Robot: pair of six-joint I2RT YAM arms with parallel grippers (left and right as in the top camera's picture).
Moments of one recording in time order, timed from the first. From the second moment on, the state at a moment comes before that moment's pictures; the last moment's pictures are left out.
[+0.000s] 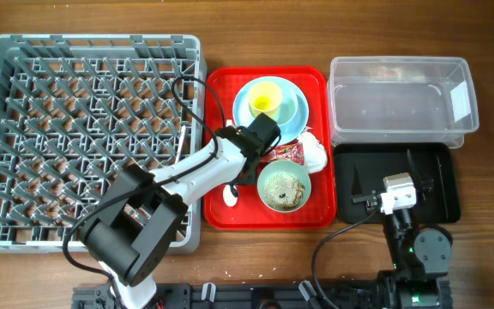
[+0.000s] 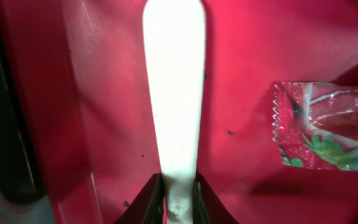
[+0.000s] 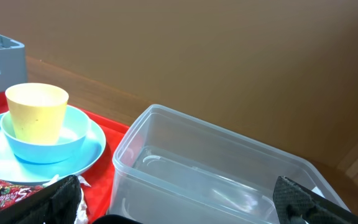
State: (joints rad) left arm -0.71 1.88 1.13 -0.78 -0.20 -0.64; right arm 0.02 0.01 0.01 0.00 -0.11 -0.33
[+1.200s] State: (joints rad) left arm -0.49 1.39 1.41 -1.12 -0.59 -0.46; right arm 0.02 0.01 0.01 0.00 -0.11 -0.33
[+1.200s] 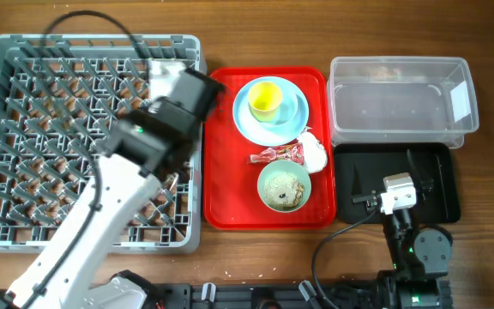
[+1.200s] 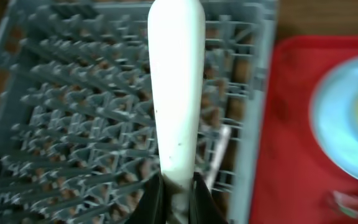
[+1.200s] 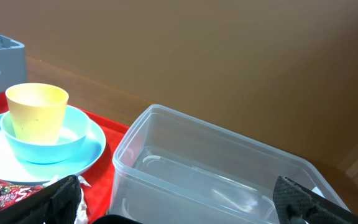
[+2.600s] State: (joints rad) left arm -0.28 1.61 1.19 -0.93 -0.40 -0.31; right arm 0.02 0.01 0.01 0.00 -0.11 -0.33
